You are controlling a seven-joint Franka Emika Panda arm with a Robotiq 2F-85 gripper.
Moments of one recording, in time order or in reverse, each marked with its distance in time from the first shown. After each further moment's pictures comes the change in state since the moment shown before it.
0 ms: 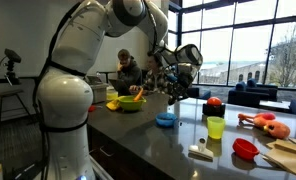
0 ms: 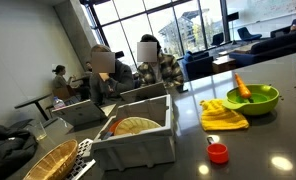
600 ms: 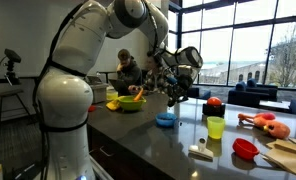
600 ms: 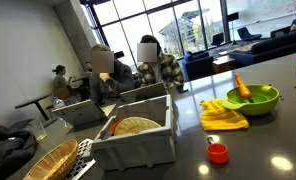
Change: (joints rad) arm 0.000 0.020 0.000 0.002 0.000 0.001 -0.009
